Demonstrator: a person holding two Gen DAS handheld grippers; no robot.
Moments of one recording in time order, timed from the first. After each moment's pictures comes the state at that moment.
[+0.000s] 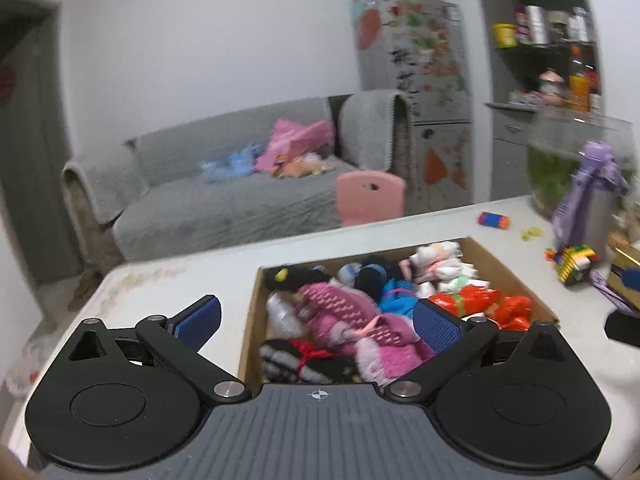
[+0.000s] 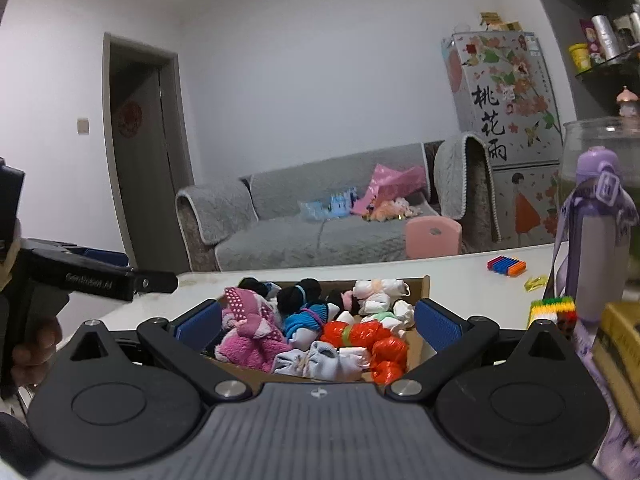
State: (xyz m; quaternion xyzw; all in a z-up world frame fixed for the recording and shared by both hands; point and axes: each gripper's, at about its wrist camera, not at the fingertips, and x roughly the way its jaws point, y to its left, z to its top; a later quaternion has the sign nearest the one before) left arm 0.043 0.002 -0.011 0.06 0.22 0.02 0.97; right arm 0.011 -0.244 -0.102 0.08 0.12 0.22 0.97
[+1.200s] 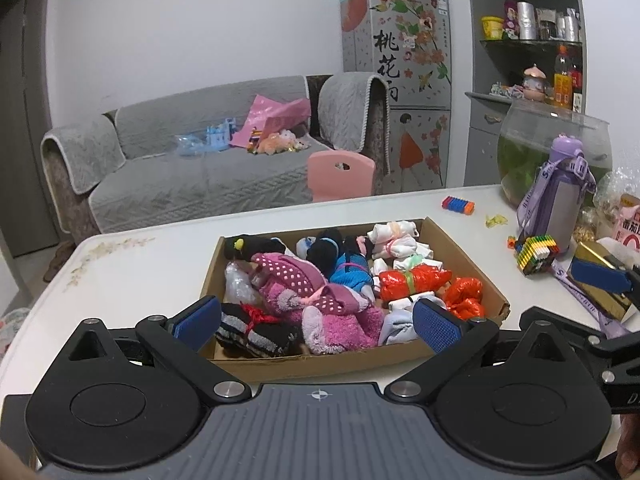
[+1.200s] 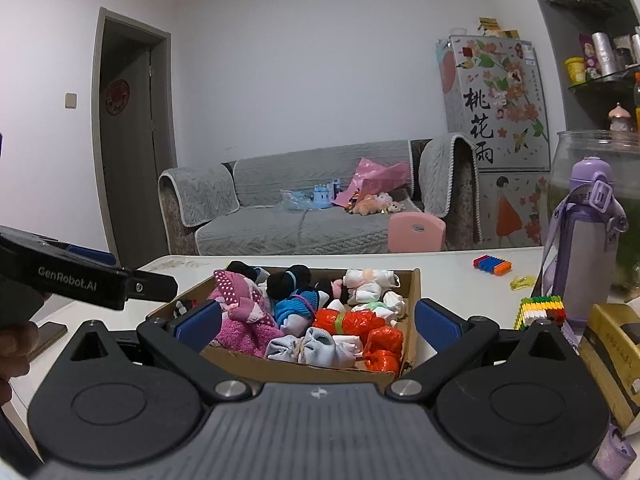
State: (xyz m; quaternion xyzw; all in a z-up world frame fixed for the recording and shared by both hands) left arm 0.027 -0.026 -0.013 0.03 0.25 -0.01 0.97; right arm -0.001 -0.228 -0.096 0.03 0.13 0.20 0.97
